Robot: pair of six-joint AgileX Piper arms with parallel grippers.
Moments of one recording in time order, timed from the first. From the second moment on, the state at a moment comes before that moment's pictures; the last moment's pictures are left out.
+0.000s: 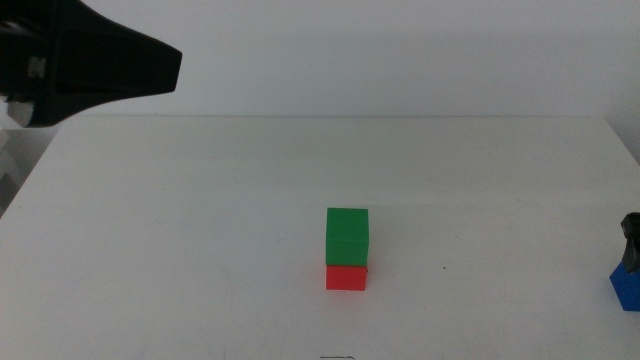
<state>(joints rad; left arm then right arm) -0.17 0.97 -1.34 -0.62 1.09 0.55 -0.20 1.65 -1.09 -0.05 0.91 -0.02</state>
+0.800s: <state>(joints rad) -0.17 0.97 -1.34 -0.62 1.09 0.55 -0.20 1.73 -1.07 -0.07 0.83 -0.02</state>
